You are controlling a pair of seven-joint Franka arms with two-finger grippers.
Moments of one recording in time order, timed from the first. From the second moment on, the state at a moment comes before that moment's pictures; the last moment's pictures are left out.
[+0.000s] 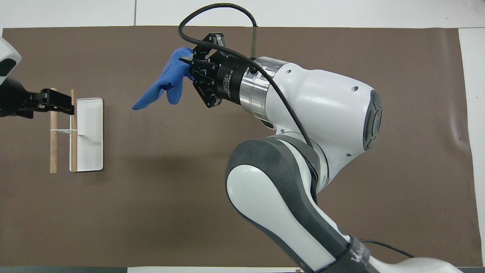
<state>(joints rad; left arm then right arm) -0.05 0.02 -0.04 -1.65 -0.04 1.65 -0.14 0.43 0.26 0.22 -1.58 0.85 2.72 1.43</state>
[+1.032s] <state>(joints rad) -0.17 -0.05 -0.05 -1.85 -0.38 1.94 -1.53 0.51 0.31 0.22 -1.57 0.91 2.81 1.43</state>
